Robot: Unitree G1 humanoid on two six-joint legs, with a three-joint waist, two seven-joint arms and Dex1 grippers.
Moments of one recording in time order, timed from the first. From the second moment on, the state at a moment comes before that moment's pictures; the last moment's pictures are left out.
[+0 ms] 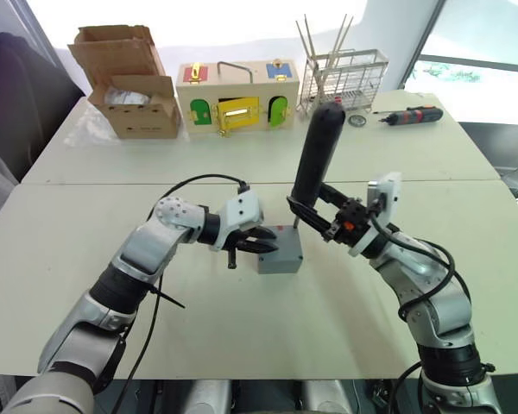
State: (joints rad) left arm -0.65 0.51 -0.37 -0.05 -0.21 0.51 -1.12; right arm -0.25 -0.38 0.03 -0.39 0.39 0.35 0.60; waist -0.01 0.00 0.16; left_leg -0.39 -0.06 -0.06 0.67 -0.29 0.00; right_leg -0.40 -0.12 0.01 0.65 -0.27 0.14
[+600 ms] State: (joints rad) left arm -0.64 0.51 -0.37 -0.05 -0.21 0.51 -1.12; right arm -0.25 -0.39 0.05 -0.38 0.37 0.36 0.60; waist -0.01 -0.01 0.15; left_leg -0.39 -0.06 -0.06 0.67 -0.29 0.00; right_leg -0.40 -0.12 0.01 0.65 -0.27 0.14
